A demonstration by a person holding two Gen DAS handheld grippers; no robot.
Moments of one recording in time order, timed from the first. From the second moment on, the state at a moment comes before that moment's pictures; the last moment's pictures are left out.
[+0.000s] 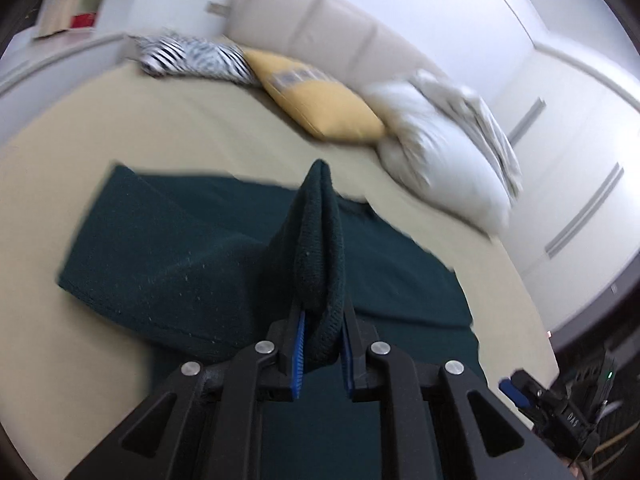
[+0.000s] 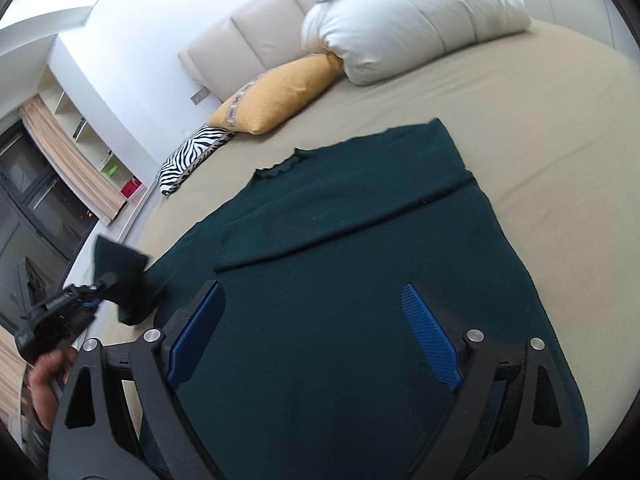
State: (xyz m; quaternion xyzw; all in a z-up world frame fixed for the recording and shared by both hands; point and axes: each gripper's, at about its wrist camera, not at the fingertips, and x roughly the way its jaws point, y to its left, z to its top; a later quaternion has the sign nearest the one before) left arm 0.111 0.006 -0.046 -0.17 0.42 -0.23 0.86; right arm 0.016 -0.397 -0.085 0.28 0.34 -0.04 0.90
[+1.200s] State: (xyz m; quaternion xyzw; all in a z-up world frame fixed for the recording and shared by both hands) left arm 0.142 0.117 -0.064 -0.23 0.40 -0.16 0.87; right arm 0.160 -0.298 -0.027 0.07 0.39 0.08 0.91
